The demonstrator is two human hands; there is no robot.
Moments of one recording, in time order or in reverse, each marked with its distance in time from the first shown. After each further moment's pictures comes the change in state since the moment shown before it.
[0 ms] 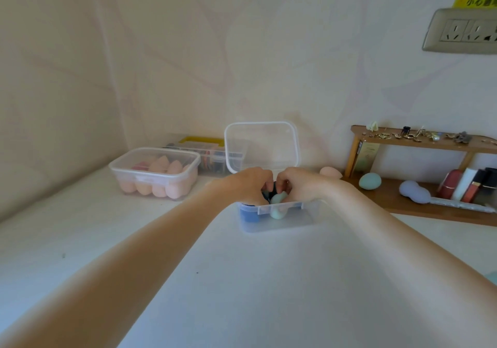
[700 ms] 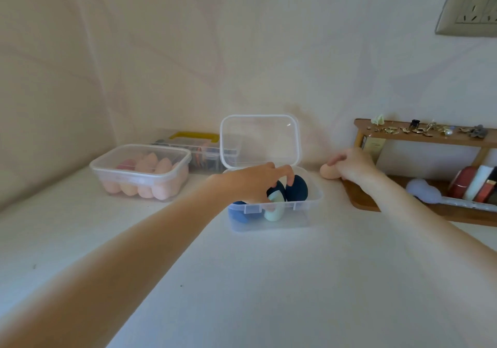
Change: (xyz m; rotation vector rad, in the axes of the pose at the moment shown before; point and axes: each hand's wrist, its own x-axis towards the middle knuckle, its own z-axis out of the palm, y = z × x) left_hand 0.025 0.002 0.005 0.046 -0.068 0.143; right_hand 0.011 0.093 -0.023 0.369 0.542 0.405
